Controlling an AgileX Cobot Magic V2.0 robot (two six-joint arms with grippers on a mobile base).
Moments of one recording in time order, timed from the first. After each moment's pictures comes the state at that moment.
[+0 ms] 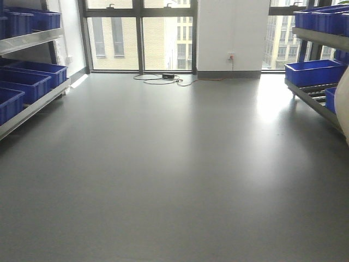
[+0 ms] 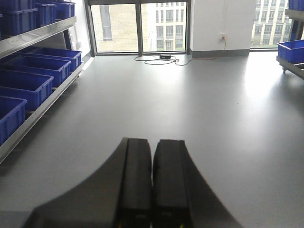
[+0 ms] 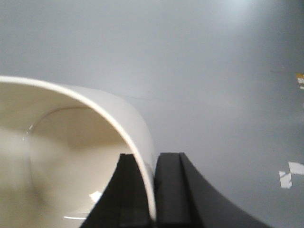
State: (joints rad) left arm -0.08 -0.01 0.01 0.00 0.14 0.02; right arm 0.03 0.51 -0.64 0.08 0.83 -0.01
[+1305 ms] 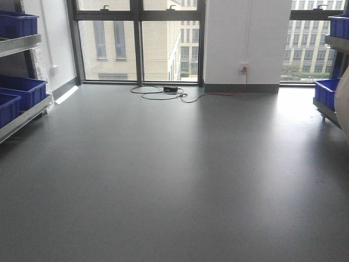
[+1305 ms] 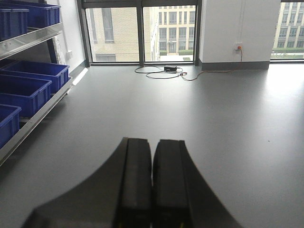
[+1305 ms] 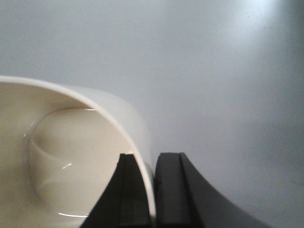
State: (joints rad) left arm -0.08 -0.01 0.01 0.00 0.14 0.02; right arm 0.03 0.51 -0.64 0.08 0.83 -0.01
